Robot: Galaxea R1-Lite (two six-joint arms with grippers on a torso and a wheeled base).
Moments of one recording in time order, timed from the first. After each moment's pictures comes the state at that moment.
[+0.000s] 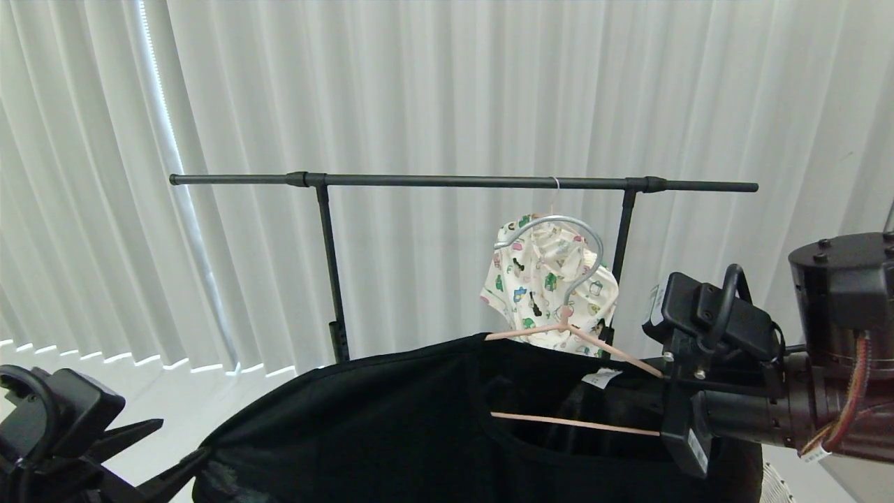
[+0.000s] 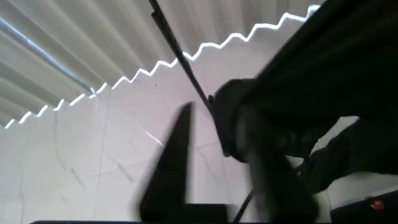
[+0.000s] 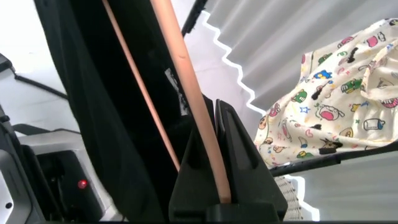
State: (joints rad) left arm -0.03 0.98 -0.24 -0.23 -0.16 0.40; right arm 0.80 1.41 -0.76 -0.18 0.12 -0.32
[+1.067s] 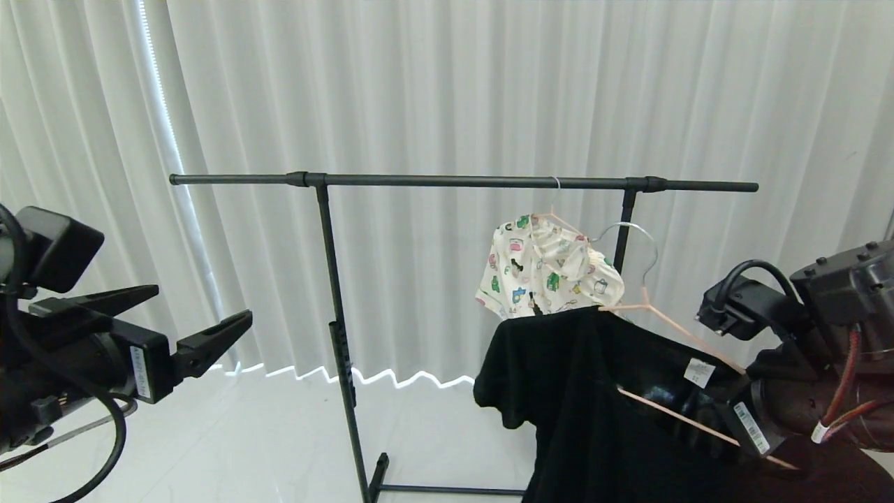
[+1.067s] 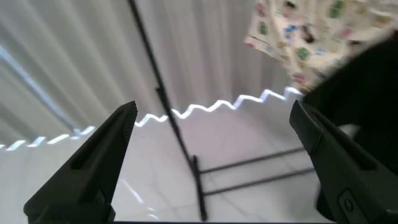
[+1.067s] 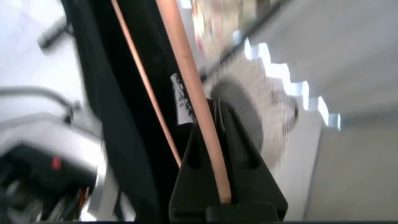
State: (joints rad) left arm -0.13 1.13 -0.54 -0.34 -0.05 0.22; right arm 0.66 1.38 -0.84 0.26 -0.30 -0.01
